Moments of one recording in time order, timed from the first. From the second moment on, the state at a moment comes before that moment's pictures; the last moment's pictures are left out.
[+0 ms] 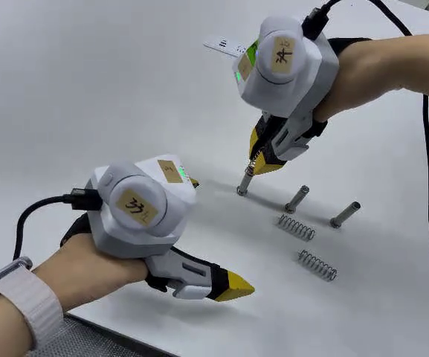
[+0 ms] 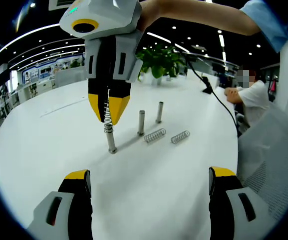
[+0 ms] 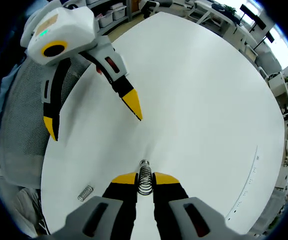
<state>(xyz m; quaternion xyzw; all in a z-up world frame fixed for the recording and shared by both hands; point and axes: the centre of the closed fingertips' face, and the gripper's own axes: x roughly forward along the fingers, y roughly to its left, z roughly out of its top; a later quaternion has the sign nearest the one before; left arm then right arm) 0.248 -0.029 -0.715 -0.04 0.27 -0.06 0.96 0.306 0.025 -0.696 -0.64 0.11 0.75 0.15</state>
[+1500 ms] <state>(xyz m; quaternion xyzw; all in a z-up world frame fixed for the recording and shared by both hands) 0.244 -0.028 -0.719 -0.04 0.28 -0.07 0.96 0.302 0.027 -0.741 -0.64 0.12 0.75 0.14</state>
